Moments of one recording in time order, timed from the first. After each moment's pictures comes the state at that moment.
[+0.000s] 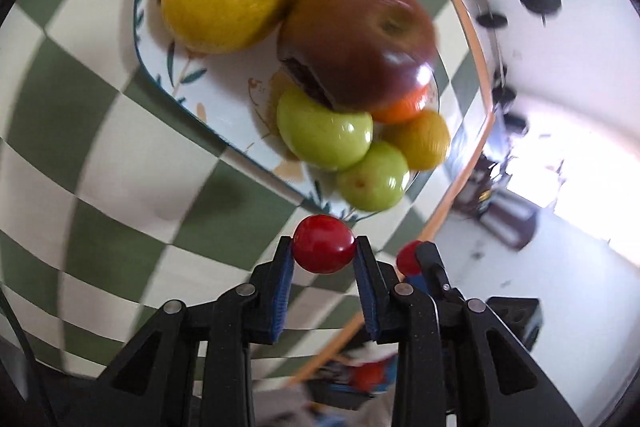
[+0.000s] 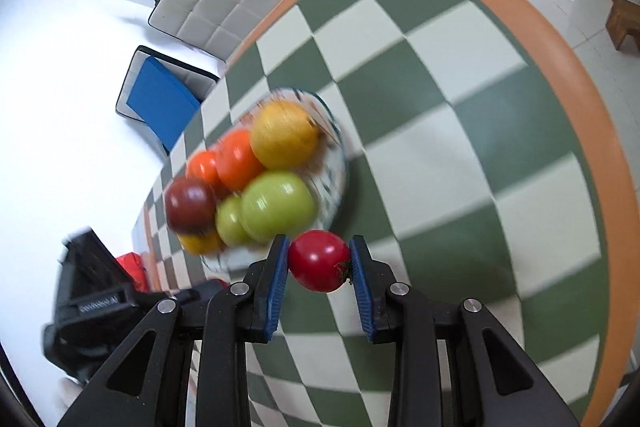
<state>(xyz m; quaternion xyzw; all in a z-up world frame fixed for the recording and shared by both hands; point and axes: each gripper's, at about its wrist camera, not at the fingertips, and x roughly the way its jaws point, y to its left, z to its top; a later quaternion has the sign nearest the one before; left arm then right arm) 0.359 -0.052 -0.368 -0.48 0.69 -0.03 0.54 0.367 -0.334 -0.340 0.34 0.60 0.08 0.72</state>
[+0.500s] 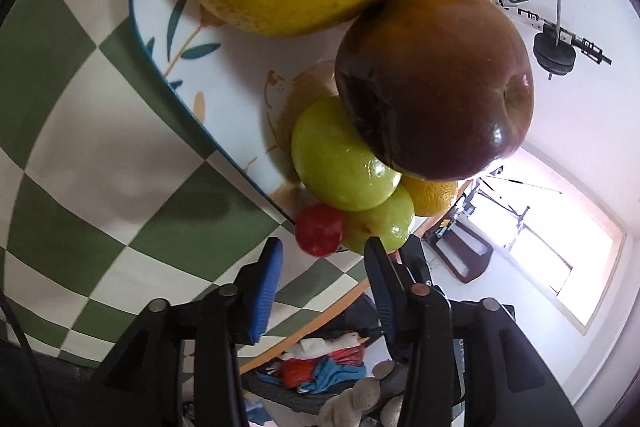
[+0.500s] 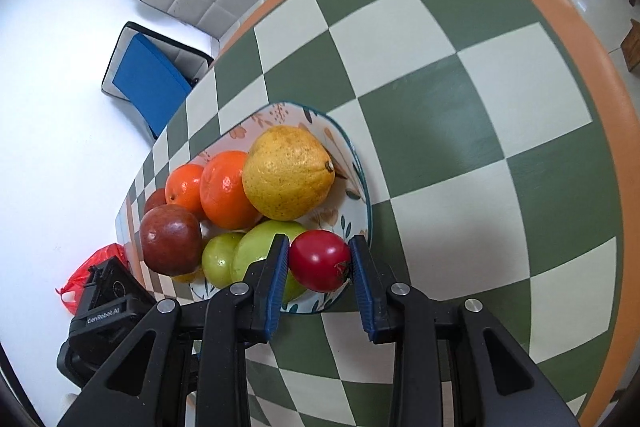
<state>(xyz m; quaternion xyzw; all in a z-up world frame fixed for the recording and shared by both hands) 0.364 -0.046 -0.401 -0.56 0.67 0.00 0.48 0.415 -0.318 -0.367 0.30 0.64 0.09 0.70</state>
